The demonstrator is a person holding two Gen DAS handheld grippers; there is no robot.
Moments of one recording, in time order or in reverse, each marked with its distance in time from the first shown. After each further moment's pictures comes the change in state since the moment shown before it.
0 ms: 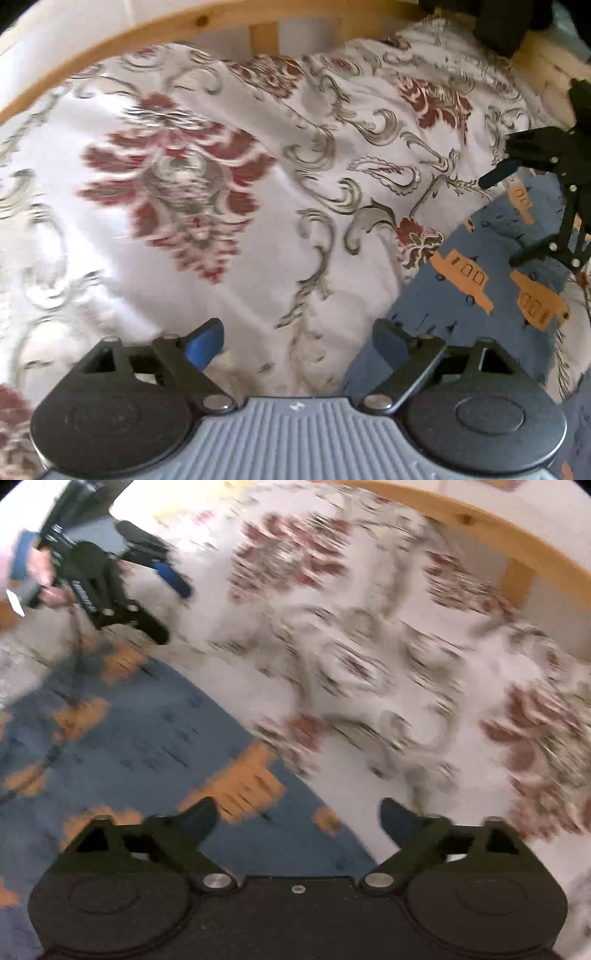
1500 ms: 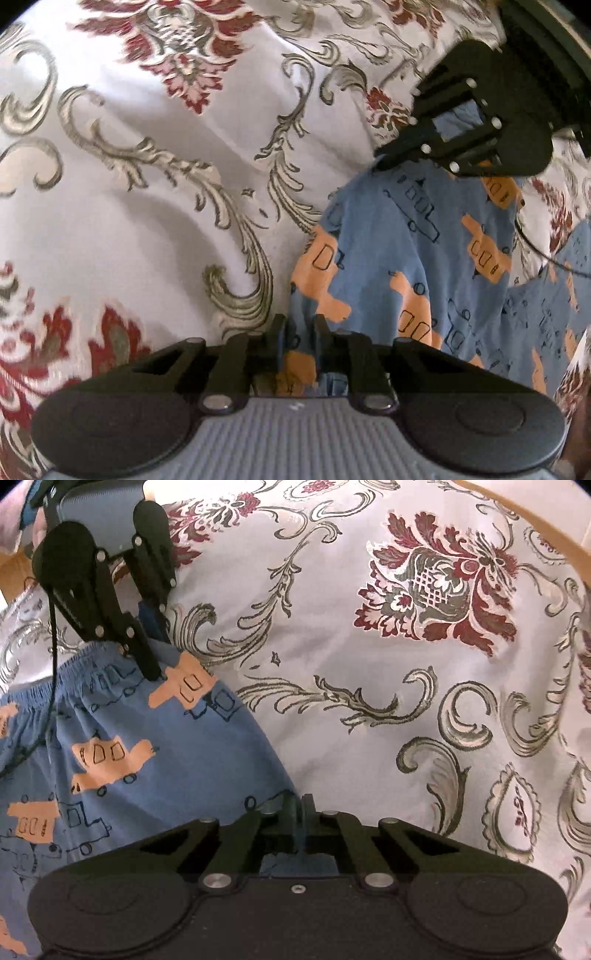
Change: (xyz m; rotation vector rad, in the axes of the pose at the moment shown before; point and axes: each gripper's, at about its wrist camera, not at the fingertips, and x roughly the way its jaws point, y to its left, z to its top) left arm 0.005 0.017 -0.062 -0.047 0.291 -0.182; right arm 0.086 0.079 0.073 -0.238 0.090 0.058
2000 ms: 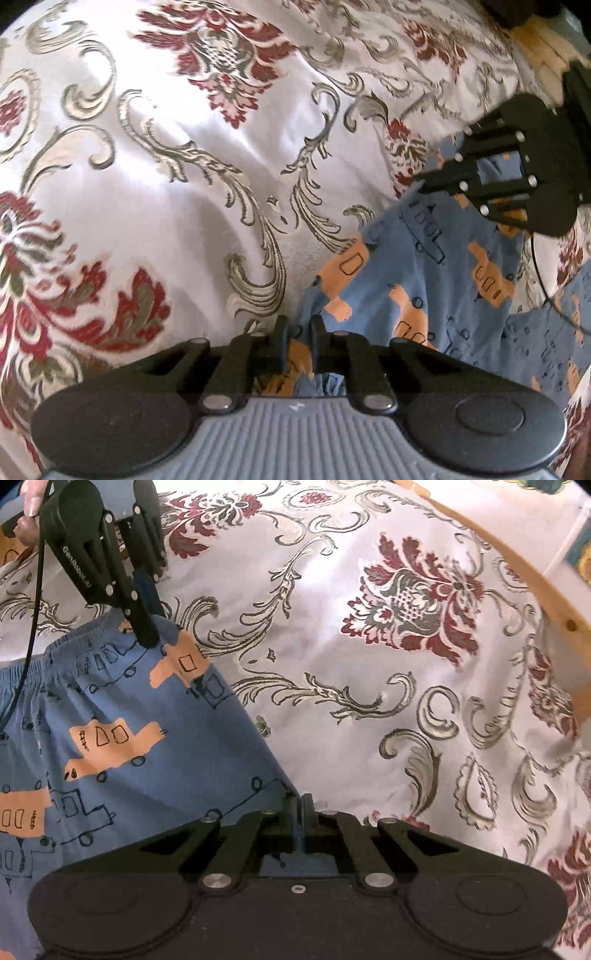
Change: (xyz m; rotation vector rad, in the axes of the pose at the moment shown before) left arm -0.025 -0.008 -0.018 -0.098 -0.109 0.075; right arm -0.018 0.051 -0.007 -0.016 -0.012 -0.212
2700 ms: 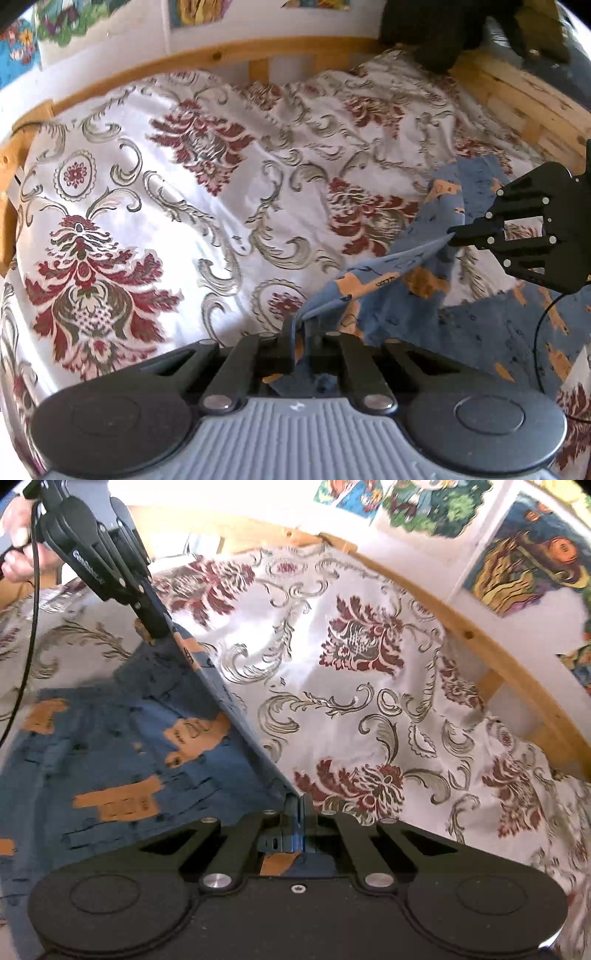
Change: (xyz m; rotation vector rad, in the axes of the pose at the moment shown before) left arm -0.089 -0.086 -0.098 0.101 -0.328 0.099; right arm -0.124 0.128 -0.052 0.142 -0.156 -0.257
